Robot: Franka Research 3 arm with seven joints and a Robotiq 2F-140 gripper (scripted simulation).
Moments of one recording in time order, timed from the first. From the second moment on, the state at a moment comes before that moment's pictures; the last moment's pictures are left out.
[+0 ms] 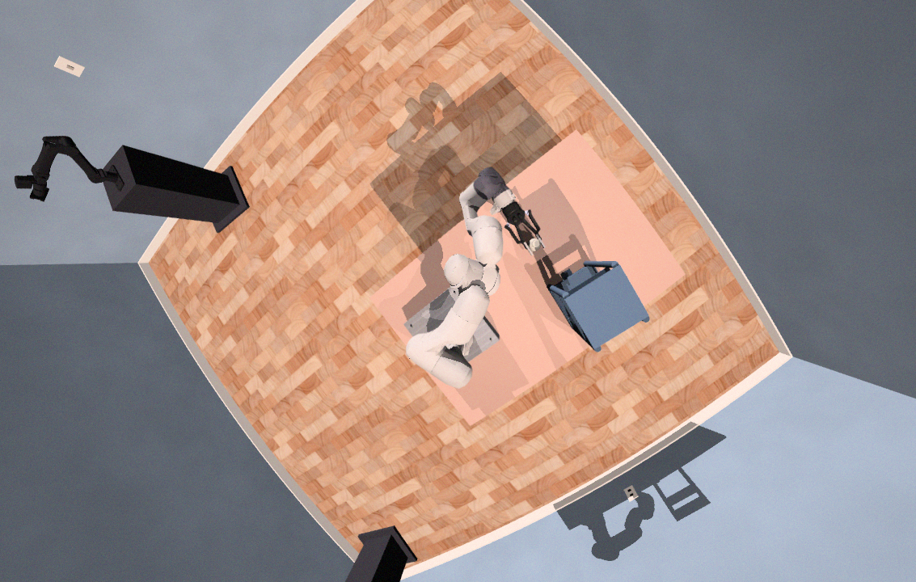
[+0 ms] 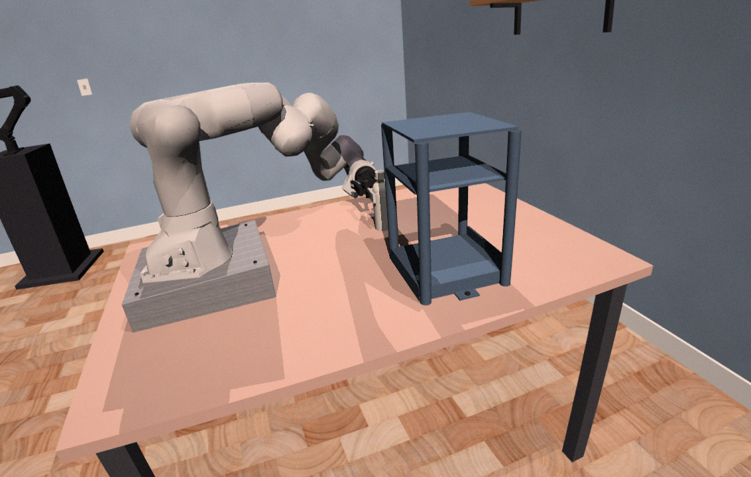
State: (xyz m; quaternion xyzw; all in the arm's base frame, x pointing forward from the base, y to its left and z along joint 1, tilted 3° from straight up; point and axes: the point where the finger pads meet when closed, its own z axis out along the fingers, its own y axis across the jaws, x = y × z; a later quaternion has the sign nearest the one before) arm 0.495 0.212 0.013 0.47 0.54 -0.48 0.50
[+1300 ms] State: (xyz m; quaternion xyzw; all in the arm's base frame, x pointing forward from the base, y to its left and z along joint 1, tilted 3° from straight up) arm 0.500 0.212 0.065 0.47 0.55 -0.48 0.50
